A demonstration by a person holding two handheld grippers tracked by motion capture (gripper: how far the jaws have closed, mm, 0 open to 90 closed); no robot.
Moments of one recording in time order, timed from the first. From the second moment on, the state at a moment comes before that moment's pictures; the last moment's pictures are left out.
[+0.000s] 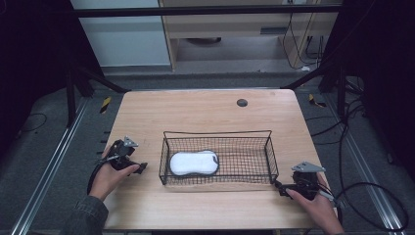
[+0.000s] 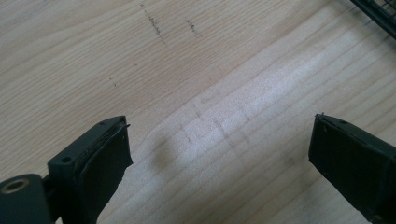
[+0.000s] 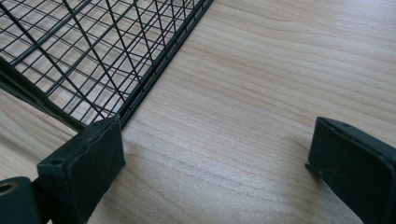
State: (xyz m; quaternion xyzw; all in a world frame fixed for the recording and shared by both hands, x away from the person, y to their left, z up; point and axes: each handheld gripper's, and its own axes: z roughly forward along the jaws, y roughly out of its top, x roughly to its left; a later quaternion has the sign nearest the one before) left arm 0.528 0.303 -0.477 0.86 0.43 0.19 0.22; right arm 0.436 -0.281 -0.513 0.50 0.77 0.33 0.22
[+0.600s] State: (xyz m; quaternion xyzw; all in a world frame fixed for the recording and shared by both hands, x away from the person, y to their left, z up) left arm 0.539 0.306 -0.490 0.84 0.45 0.20 0.24; right arm 0.436 -0.281 -0.513 0.50 0.77 0.33 0.22
